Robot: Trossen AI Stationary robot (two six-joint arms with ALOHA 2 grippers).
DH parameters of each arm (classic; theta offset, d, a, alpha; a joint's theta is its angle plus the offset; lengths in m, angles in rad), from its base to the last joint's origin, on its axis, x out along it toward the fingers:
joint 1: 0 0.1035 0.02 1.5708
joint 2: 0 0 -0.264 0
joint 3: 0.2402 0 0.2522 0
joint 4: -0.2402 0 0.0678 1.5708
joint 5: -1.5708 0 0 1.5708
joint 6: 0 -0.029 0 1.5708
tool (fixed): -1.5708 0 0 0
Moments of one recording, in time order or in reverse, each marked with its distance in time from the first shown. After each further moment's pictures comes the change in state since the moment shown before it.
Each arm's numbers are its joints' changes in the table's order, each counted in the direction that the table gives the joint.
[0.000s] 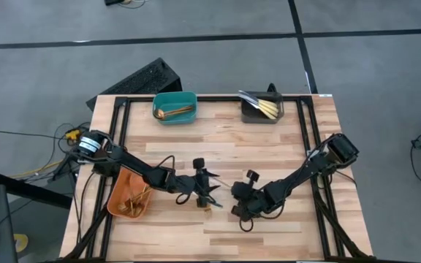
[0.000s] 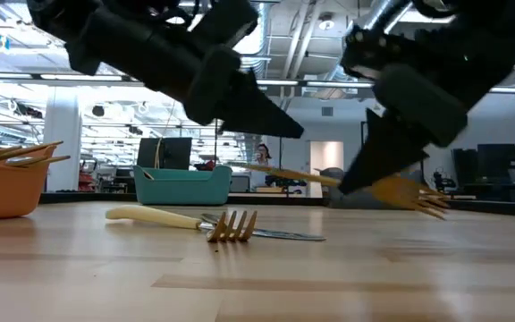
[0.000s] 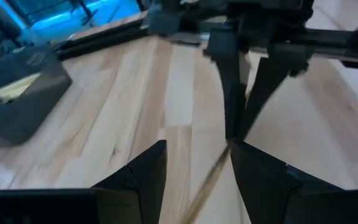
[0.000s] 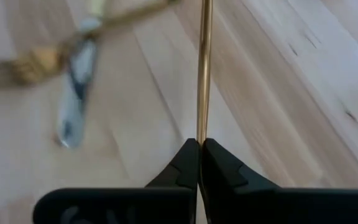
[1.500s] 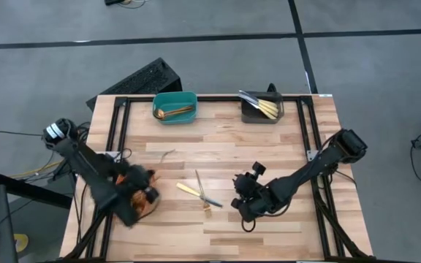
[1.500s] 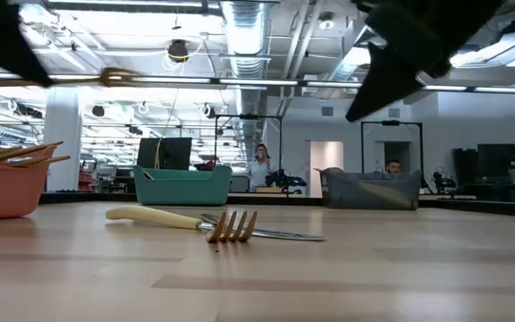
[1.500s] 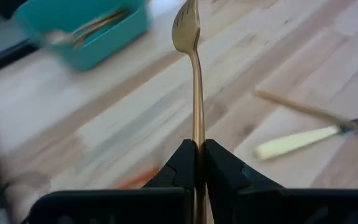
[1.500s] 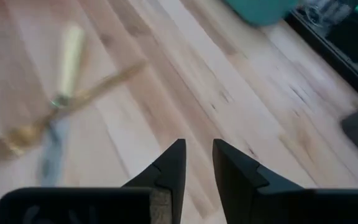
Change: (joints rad) left arm -0.561 0.426 0.107 -1.914 -0.435 1.925; right arm 0.023 0.102 0.164 -0.396 0.210 -0.088
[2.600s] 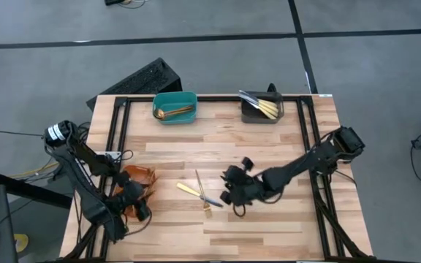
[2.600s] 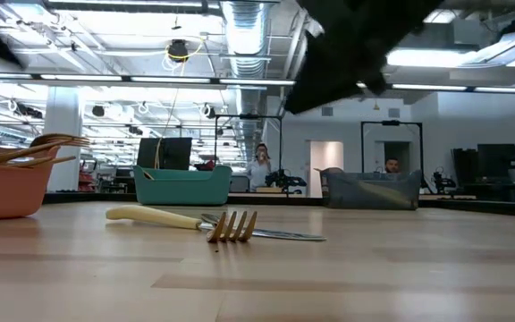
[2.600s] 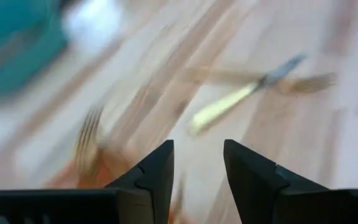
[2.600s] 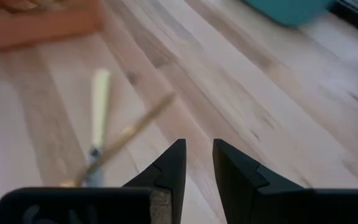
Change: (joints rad) left arm -0.164 -0.032 -0.011 0.197 -0.003 -0.202; right arm -0.130 0.000 -0.033 0.379 -0.174 0.139
